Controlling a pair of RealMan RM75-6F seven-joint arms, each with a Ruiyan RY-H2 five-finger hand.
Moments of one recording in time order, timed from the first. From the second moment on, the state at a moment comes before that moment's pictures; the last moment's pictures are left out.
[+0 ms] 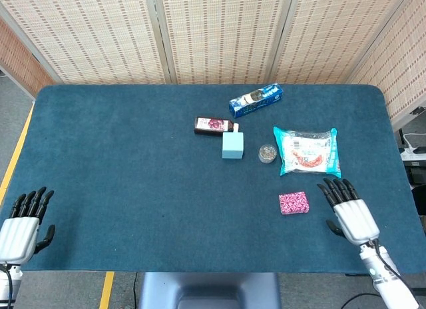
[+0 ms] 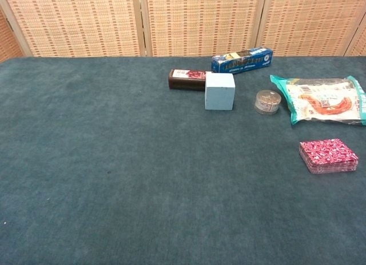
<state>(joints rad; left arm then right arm) -0.11 -1.13 -0.02 -1.66 1.45 1.43 0.24 0.22 -1.21 0.03 -1.54 -1.56 1.25 -0.25</state>
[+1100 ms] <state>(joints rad) -0.11 -1.12 -0.01 -1.69 1.43 1.40 0.25 0.44 -1.34 0.07 -1.49 -1.29 0.93 -0.42</state>
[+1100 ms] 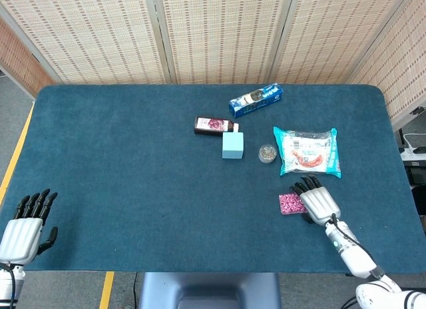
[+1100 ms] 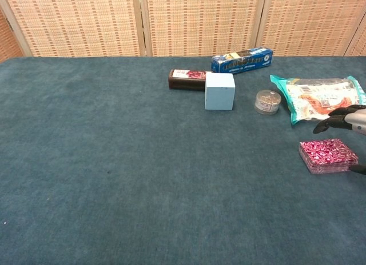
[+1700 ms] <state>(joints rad) -0.11 -1.11 -0.01 -1.69 1.44 1.40 0.24 0.47 -1.38 0.06 -1.48 -1.24 0.94 -0.46</state>
